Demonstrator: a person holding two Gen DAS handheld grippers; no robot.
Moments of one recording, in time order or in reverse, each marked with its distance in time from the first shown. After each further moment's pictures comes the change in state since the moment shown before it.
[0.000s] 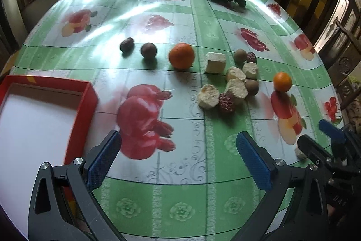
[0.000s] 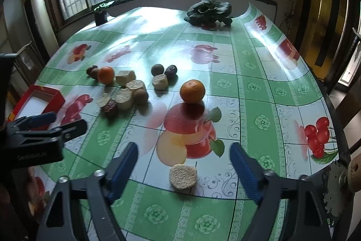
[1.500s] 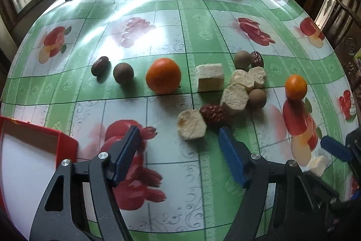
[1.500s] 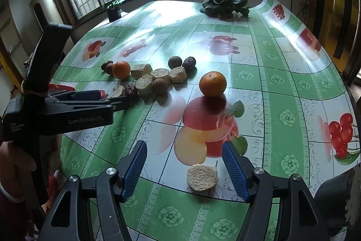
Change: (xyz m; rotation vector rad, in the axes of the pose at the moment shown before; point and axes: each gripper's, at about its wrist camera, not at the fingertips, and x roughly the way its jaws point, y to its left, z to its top) left arm 0.044 -0.021 0.039 0.127 0.059 0.057; right arm 0.016 0.000 0.002 0.014 0.049 0.133
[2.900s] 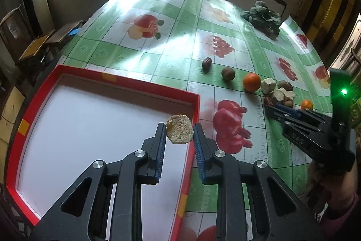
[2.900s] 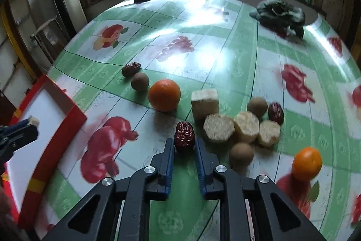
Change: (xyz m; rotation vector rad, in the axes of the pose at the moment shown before) left arm -0.093 0.127 -0.060 -0.251 -0.102 0.045; right arm 0.084 0.091 0.068 -0.153 0.073 0.034
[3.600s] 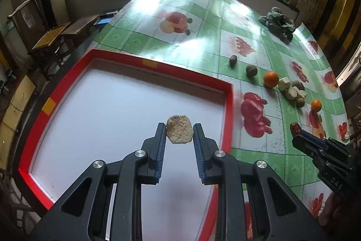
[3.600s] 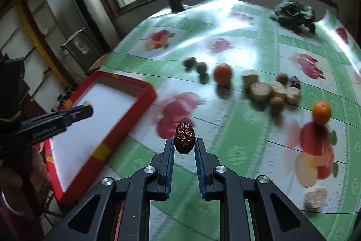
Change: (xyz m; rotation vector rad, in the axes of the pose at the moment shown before) left arm -0.026 0.042 -0.021 -0.056 -0.007 0.066; right arm -0.065 0.054 -0.047 0.010 -0.060 0.208
